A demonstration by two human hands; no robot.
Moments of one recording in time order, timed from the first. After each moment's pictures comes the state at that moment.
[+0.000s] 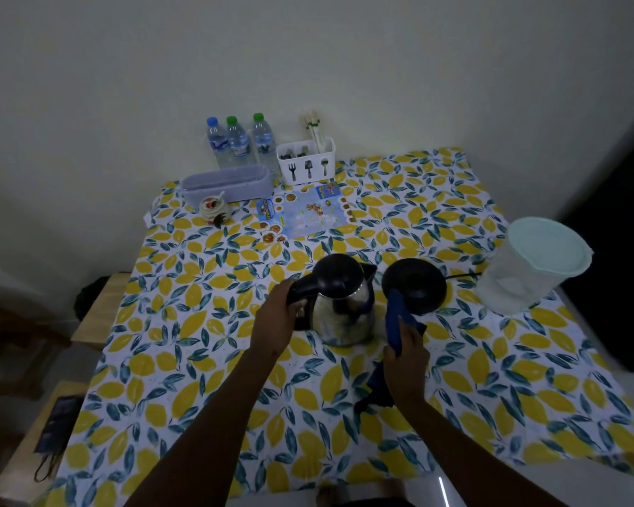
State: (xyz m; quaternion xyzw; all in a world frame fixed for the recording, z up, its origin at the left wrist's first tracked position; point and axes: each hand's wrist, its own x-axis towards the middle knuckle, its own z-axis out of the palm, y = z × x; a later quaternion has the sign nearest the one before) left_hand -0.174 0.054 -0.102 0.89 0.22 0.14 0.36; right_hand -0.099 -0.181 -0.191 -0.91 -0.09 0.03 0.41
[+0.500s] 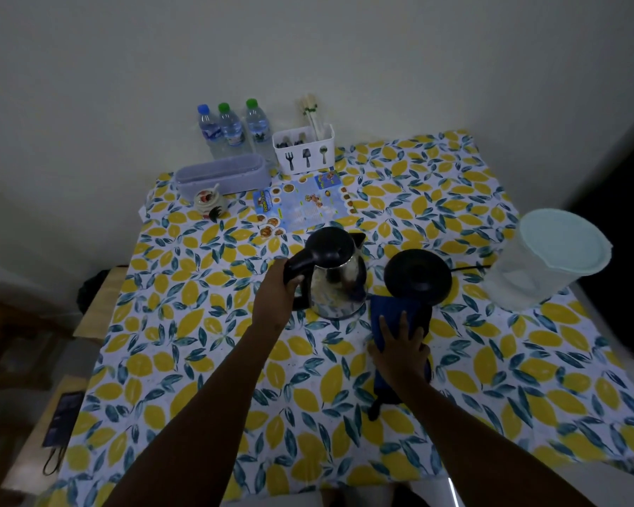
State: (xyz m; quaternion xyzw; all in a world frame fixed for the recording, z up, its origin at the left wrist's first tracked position) left_hand -0.129 0.075 -0.105 0.88 0.25 0.16 0.38; right_hand -0.066 -0.163 -0.214 -0.96 -0.16 0.23 0.02
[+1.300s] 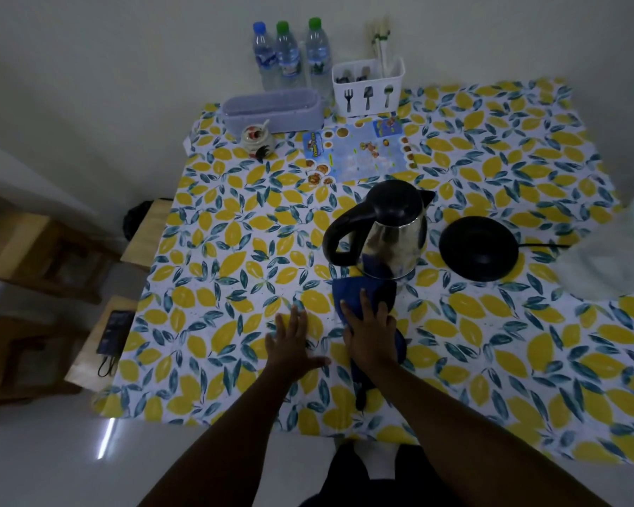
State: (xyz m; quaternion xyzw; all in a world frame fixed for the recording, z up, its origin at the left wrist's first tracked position) left_hand -0.283 0.053 -0.220 0.88 0.33 -0.27 0.22; right_hand -0.157 -0.078 -0.237 -0.91 -0.37 0.18 0.03
